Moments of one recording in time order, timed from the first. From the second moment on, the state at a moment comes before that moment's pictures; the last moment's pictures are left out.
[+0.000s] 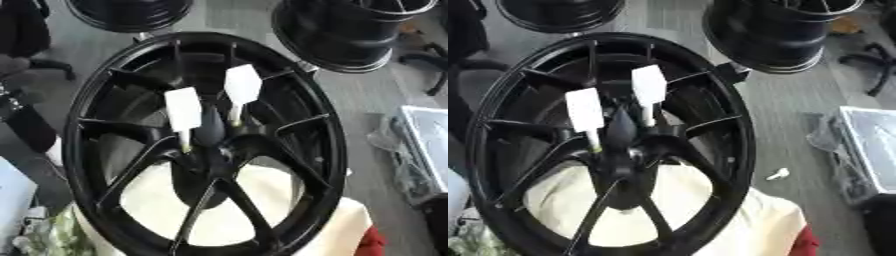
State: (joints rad) left arm -0.52 0.39 -0.06 -1.66 0.52 -0.06 -0.50; right arm -0.16 -0.64 -0.57 -1.51 -0.18 -0.03 -0.40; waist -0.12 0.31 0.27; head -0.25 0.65
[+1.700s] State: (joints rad) left arm -0.48 0.43 -0.08 -1.68 0.51 -0.07 -0.52; right arm -0.71 -1.06 -0.06 -1.35 0.00 -0.24 0.09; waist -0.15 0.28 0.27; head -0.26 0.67
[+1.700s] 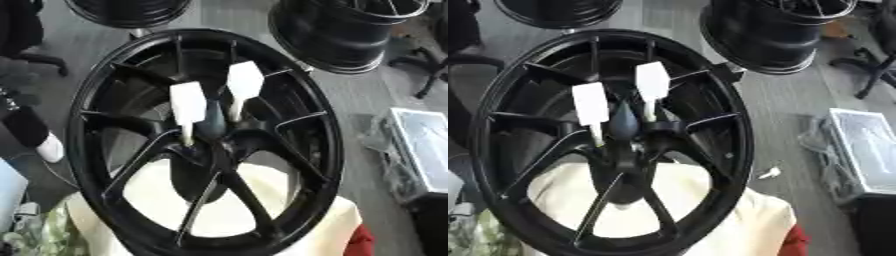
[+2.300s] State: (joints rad) left arm -0.47 0.44 -0.08 -1.68 0.51 -0.07 -0.52; right arm -0.81 -0.88 0.04 -1.34 0.14 -0.24 0.22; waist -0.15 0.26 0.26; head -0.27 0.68
